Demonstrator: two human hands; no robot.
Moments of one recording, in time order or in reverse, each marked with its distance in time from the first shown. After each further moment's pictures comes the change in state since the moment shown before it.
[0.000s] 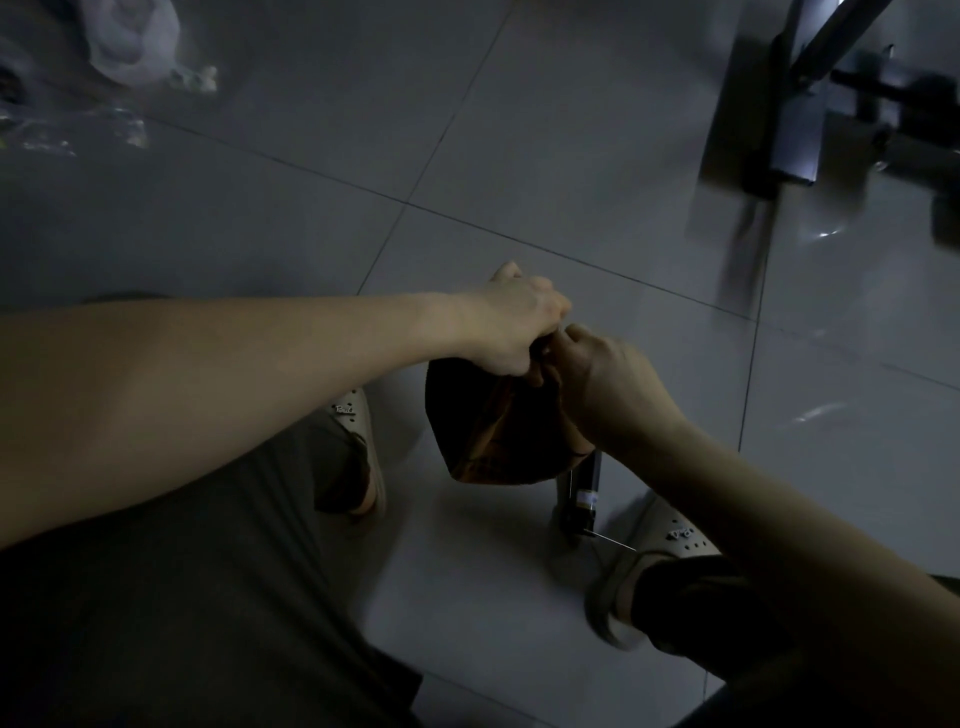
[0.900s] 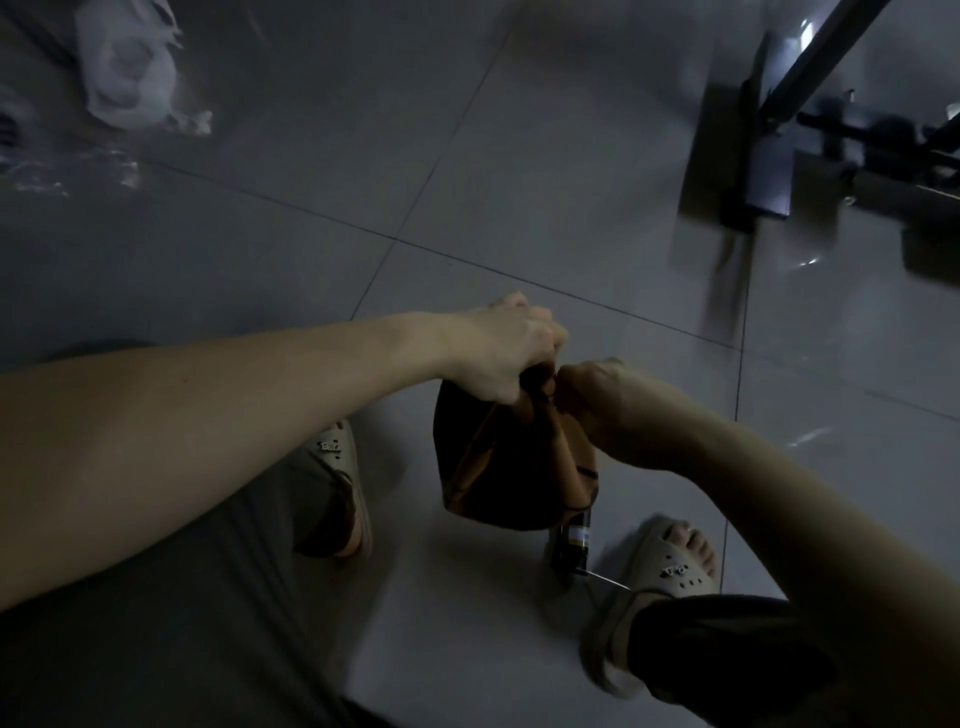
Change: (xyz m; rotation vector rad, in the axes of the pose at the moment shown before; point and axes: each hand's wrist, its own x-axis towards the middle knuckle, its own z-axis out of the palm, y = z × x) left_hand 0.010 -0.008 -0.014 0.032 -0.018 0.235; right_hand 0.005 0.015 -0.051 0.155 -0.359 0.088
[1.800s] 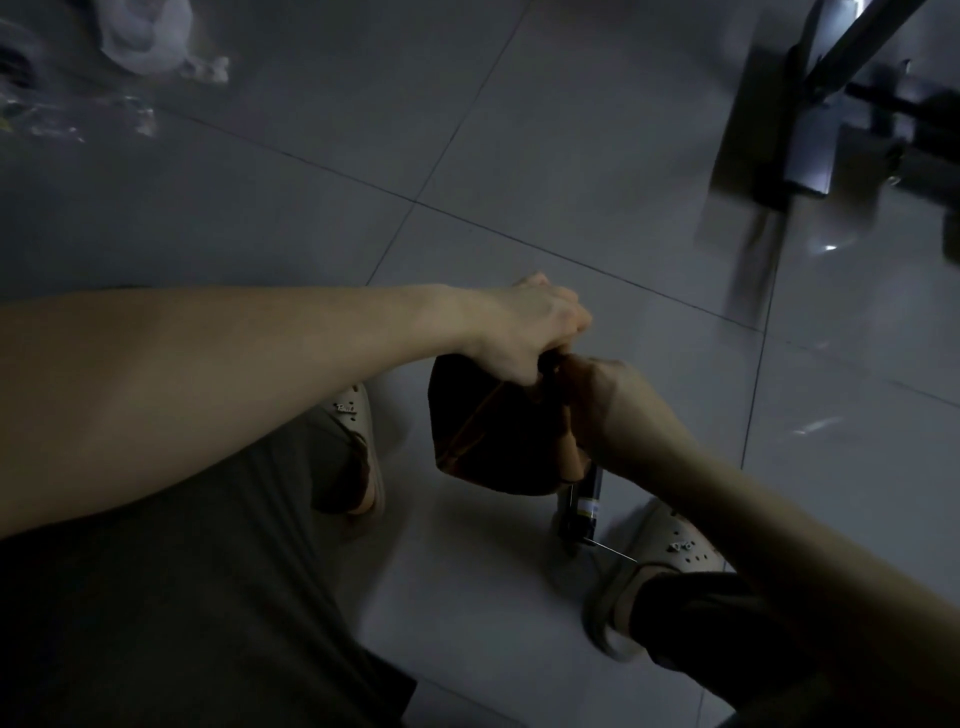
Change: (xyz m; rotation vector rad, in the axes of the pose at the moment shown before) left_hand -0.017 0.015 -0.004 -0.141 -0.043 -0.059; right_hand 0.003 -0.014 0.051 0.036 0.266 -0.035
